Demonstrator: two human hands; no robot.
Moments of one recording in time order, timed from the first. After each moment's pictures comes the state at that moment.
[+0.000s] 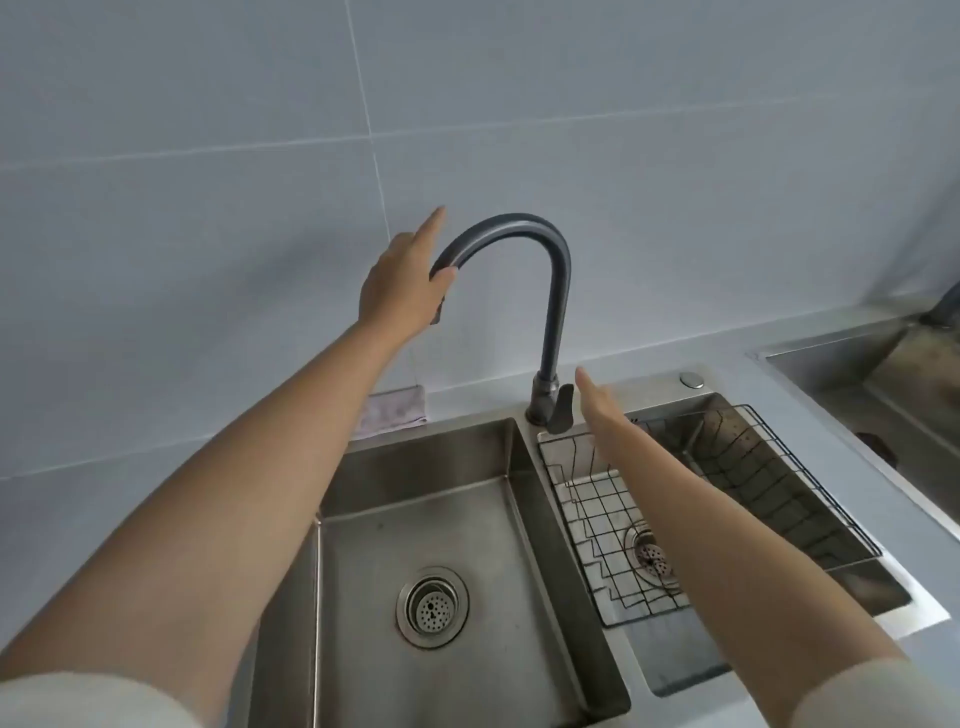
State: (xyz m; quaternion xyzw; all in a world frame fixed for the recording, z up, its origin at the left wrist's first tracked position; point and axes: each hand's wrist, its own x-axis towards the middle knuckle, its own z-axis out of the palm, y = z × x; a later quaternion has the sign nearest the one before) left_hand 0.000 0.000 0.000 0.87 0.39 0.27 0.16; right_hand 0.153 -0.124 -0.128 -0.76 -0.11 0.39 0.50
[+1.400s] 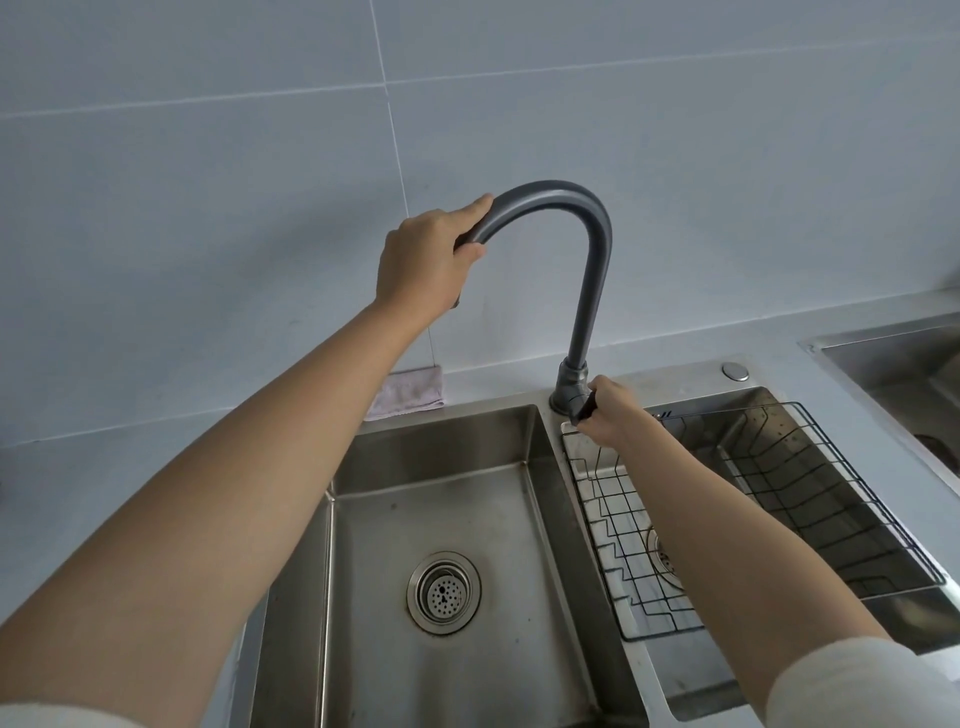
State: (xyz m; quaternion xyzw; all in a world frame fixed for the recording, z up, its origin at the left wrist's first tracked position) left_hand 0.015 0.014 -0.009 0.87 0.37 0.30 0.14; right_hand 0.180 -0.082 -0.176 -0.59 0.06 0.49 0.64
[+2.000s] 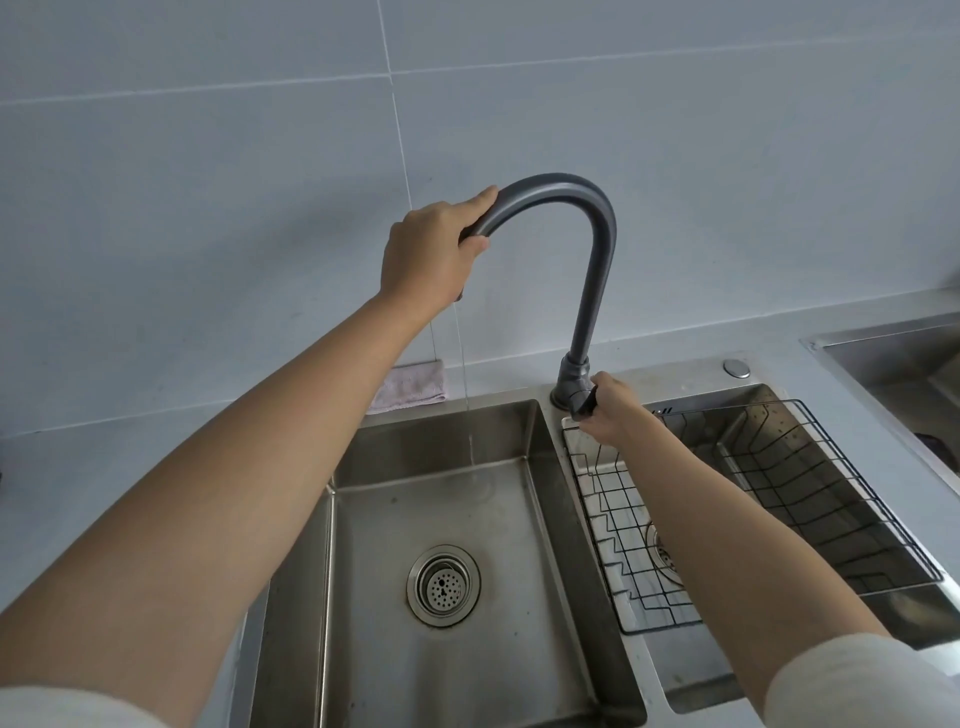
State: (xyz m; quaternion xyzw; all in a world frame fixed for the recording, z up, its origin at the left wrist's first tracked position) left_hand 0.015 0.014 -0.010 0.88 0.36 0.29 0.12; right_hand 0.178 -0.083 -0.178 -0.63 0.05 0.47 0.62
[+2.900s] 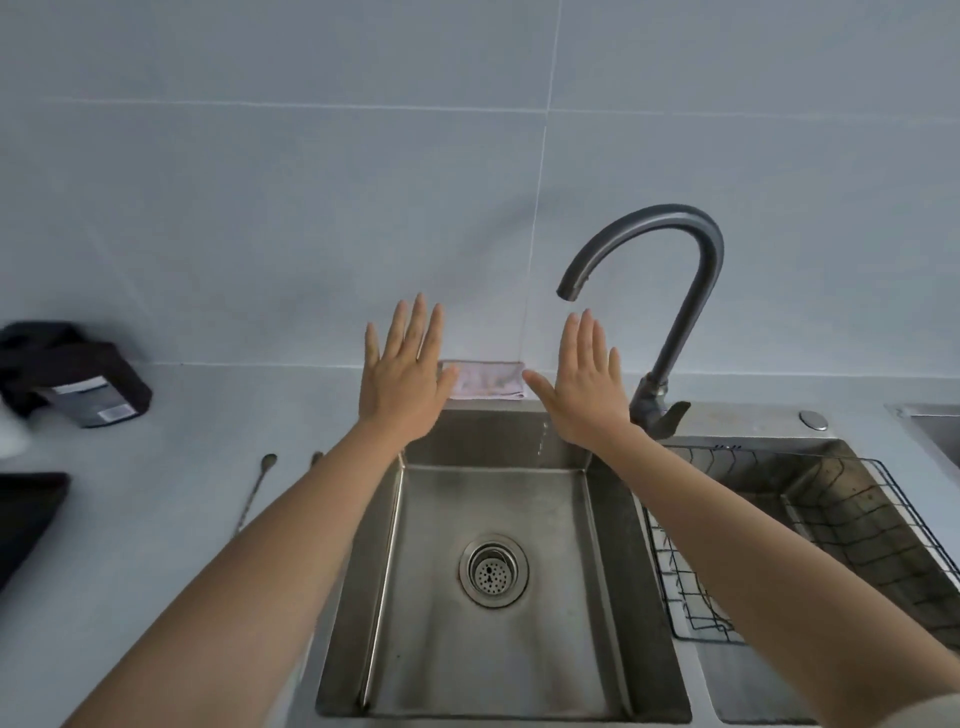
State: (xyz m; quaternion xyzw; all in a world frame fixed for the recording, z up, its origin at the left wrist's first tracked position) left_hand -0.141 -0.018 -0.092 0.86 0.50 0.08 -0.04; right_hand 0.040 -0.086 -0.104 -0.80 -0.59 0.05 0.09
